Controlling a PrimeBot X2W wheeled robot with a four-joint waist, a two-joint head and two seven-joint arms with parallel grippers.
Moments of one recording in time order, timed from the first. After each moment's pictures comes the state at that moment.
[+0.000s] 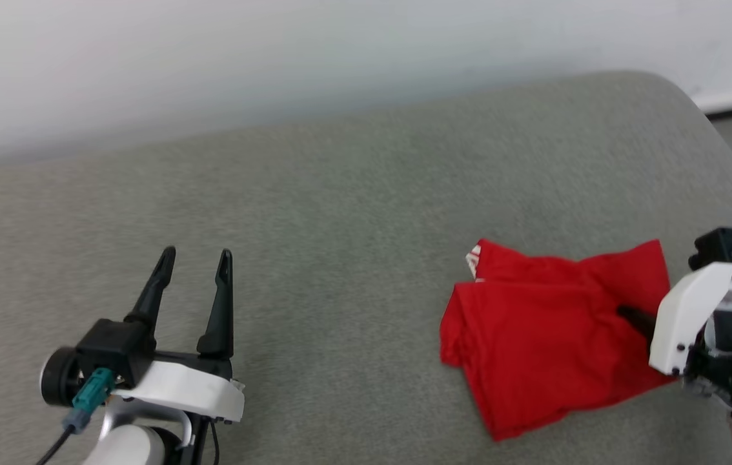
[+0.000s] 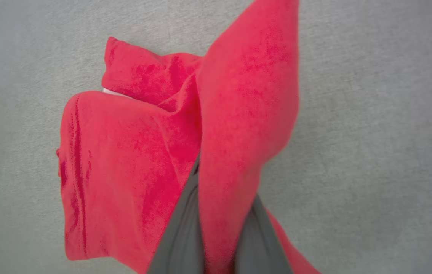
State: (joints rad) left arm -0.13 0.42 -0.39 -0.05 -0.51 0.26 -0.24; right arm -0.33 -0.27 -0.01 0.33 0.55 0.13 0.78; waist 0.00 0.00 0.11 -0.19
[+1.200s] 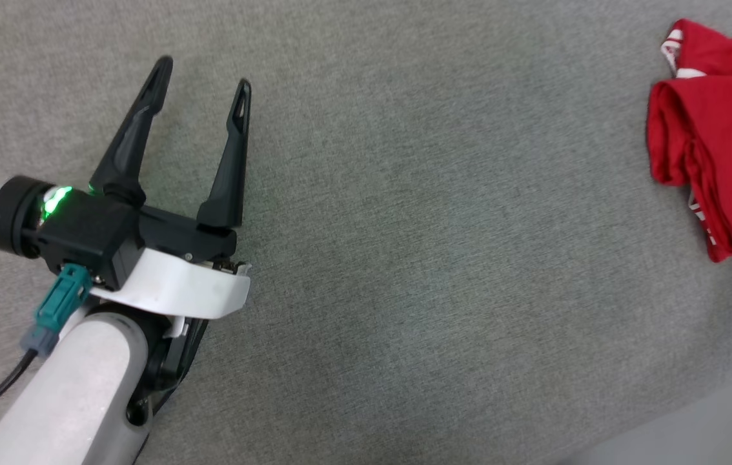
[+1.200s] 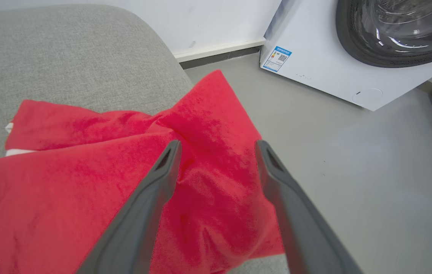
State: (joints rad) left arm -0.49 0.50 -0.44 -0.26 -0.38 0.22 -0.09; right arm -0.81 -0.41 -0.29 0.81 0.16 0.13 0.06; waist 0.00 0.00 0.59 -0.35
